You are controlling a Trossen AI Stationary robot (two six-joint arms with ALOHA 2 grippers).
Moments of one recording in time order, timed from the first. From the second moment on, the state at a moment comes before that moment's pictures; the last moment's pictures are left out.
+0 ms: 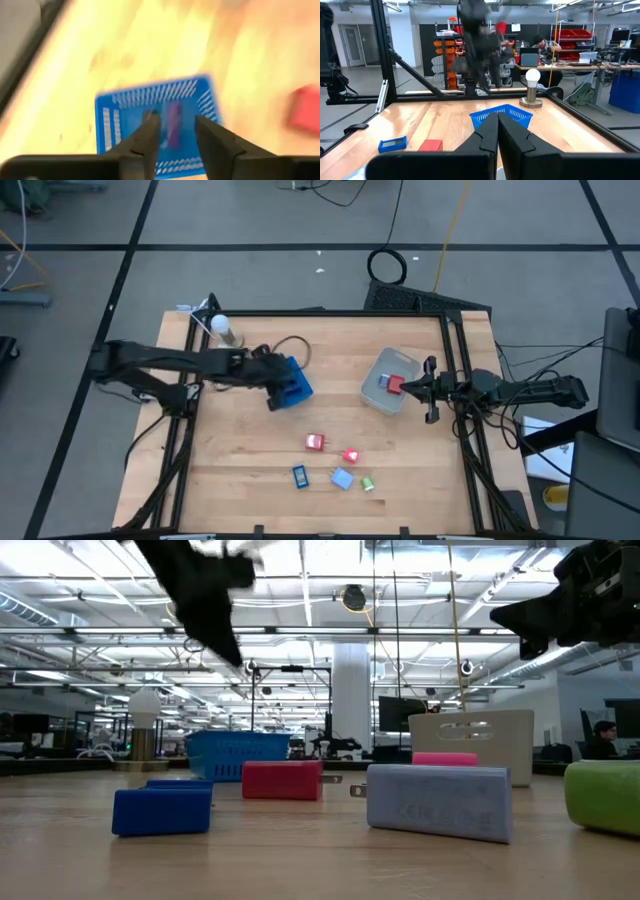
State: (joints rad) left arm 0.04 1.34 1.01 -0.60 -0.24 -0.19; right arm 0.05 0.15 0.02 0.23 0.10 0.02
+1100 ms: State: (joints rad) left arm -0.03 0.36 0.23 0.03 -0.12 -0.15; right arm 0.05 0.15 0.02 0.23 0.10 0.02
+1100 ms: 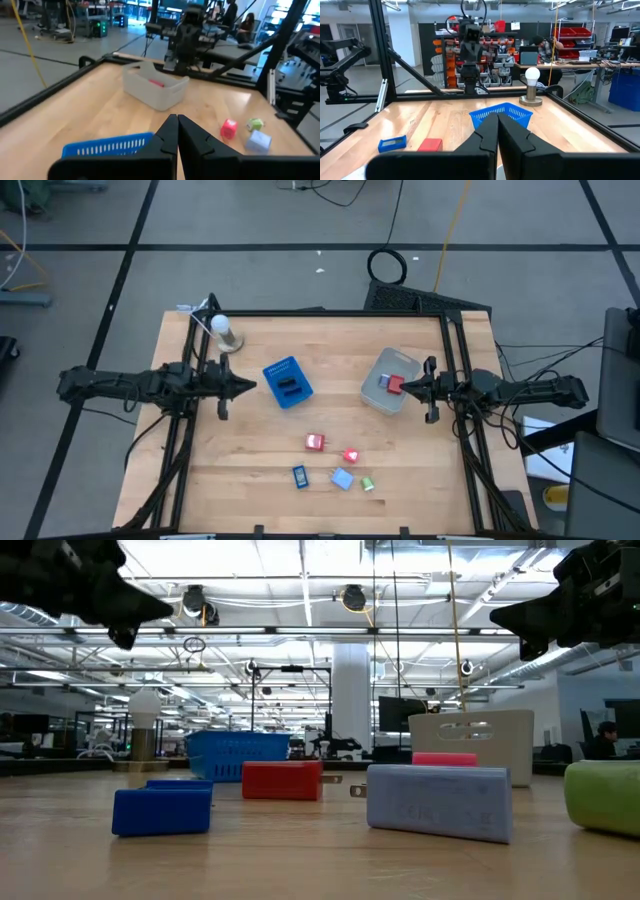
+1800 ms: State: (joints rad) left arm -0.02 0.36 0.04 0.19 -0.08 -0.18; right arm 0.05 0.15 0.02 0.23 0.10 0.03
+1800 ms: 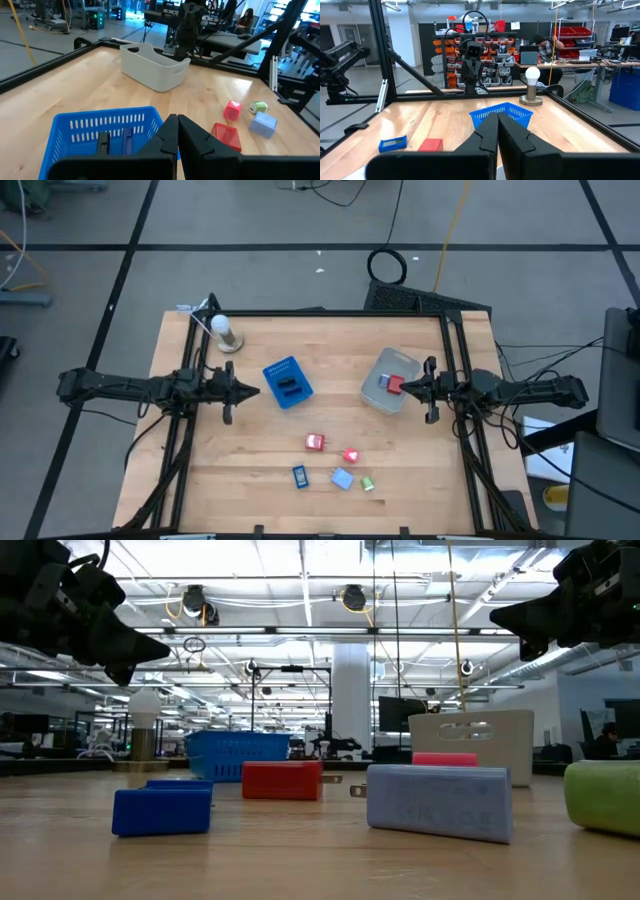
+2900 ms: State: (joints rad) left arm -0.05 0.36 0.04 0.16 -0.13 -0.18; right arm 0.05 0.17 0.02 0.21 0.11 0.06
